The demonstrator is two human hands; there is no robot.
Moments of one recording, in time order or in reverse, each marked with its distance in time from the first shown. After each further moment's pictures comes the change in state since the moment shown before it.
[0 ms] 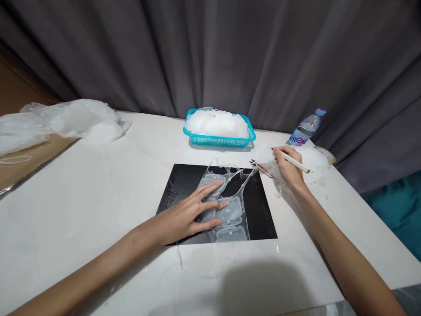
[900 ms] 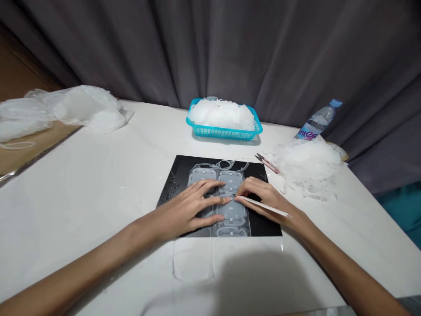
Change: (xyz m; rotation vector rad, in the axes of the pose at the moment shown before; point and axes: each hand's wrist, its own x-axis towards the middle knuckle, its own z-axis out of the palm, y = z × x) left_hand 0.001 0.003 0.004 0.110 0.019 0.006; right_hand -0.079 -0.052 -0.001 0.104 -0.844 -0.432
